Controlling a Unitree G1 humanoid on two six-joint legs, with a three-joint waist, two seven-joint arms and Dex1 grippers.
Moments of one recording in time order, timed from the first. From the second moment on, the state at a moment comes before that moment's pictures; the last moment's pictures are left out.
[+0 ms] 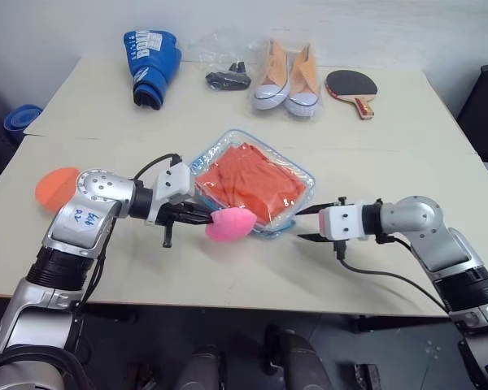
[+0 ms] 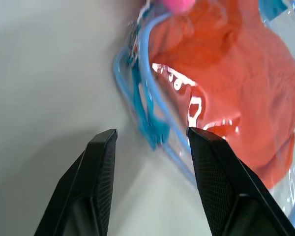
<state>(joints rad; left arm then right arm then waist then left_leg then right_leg) -0.68 0.74 -0.18 0.05 -0.25 0.42 -1.23 -0.57 -0.75 0.27 0.11 -0.01 -0.21 1.11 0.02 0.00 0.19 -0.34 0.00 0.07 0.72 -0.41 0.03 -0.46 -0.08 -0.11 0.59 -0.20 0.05</state>
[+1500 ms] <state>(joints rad) -0.66 0.79 -0.10 0.10 -0.27 0.46 -1.21 -0.56 -0.88 0.22 0.15 -0.03 -0.43 1.19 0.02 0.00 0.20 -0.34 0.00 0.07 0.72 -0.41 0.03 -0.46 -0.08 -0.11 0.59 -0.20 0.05</state>
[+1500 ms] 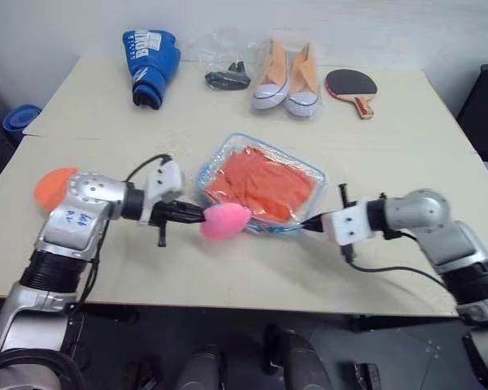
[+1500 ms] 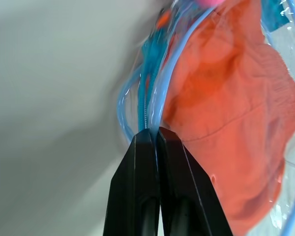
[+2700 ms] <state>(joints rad) -0.45 0.88 0.07 0.15 -0.35 0.62 -1.16 -0.06 -1.08 -0.07 -0.10 0.18 -0.43 1.07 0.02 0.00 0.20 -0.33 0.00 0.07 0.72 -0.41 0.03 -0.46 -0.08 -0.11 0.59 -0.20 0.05</state>
